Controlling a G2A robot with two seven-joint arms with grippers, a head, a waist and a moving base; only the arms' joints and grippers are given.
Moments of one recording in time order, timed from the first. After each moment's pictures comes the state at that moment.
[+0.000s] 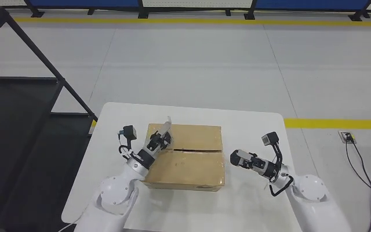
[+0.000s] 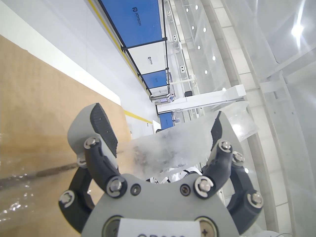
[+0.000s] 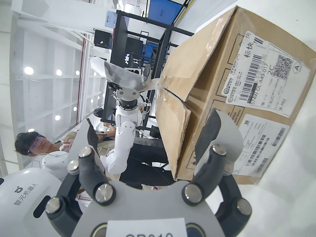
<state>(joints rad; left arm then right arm) 1.08 -1.26 -1.23 -1.61 -0.14 -0.16 -0.27 -1.03 -1.14 1.39 -1.29 0.35 -0.47 1.01</state>
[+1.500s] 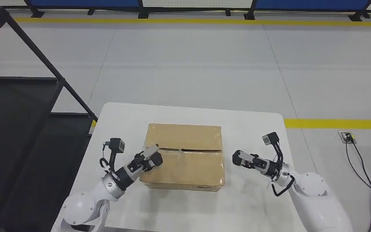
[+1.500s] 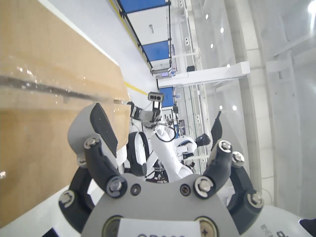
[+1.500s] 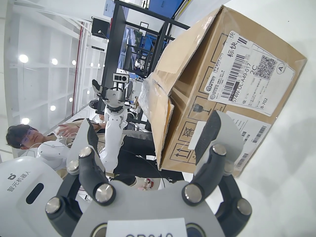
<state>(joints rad) 1.30 -1.22 -1.51 -1.84 -0.21 -0.06 -0.74 -0.94 -1.12 1.34 -1.14 0.38 -0.59 1.08</state>
